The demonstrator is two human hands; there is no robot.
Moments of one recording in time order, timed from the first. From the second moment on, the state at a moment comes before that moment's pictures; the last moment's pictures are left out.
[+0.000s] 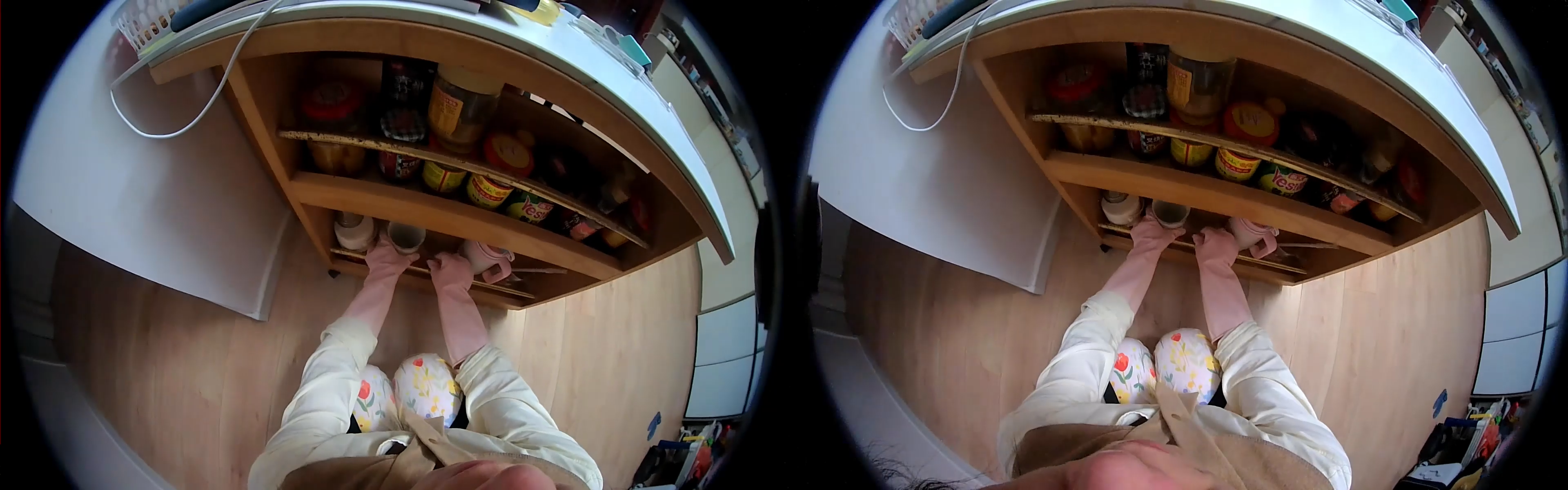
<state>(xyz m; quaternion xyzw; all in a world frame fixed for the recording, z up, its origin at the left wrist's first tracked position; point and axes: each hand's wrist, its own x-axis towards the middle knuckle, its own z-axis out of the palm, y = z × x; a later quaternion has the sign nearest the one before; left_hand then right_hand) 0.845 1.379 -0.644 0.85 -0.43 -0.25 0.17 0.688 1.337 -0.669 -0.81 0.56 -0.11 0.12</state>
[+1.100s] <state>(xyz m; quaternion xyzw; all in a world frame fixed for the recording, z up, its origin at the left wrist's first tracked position) 0.455 1.364 -0.023 0.53 -0.79 -0.08 0.28 0.153 1.472 -0.031 -0.49 0.83 -0.27 -0.02</state>
